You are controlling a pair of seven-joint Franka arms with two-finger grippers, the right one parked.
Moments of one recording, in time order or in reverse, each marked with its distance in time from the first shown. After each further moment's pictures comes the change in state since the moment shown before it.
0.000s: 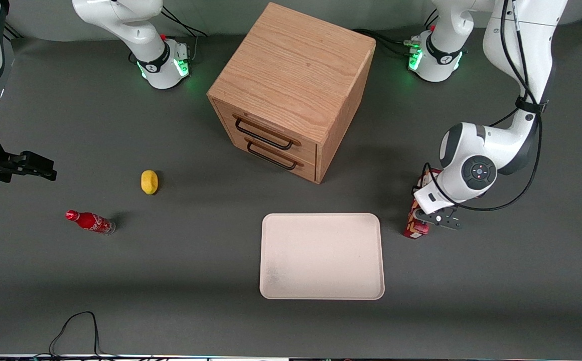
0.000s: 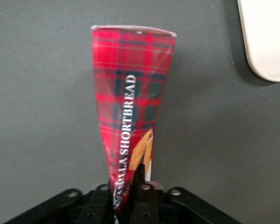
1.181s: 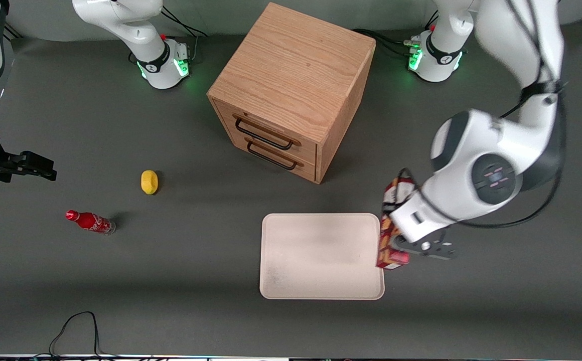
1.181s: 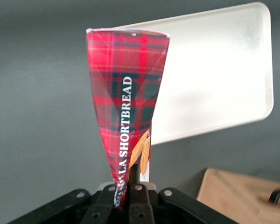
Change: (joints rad) arm -0.144 0.225 -0.028 0.854 -0.131 -0.537 -0.259
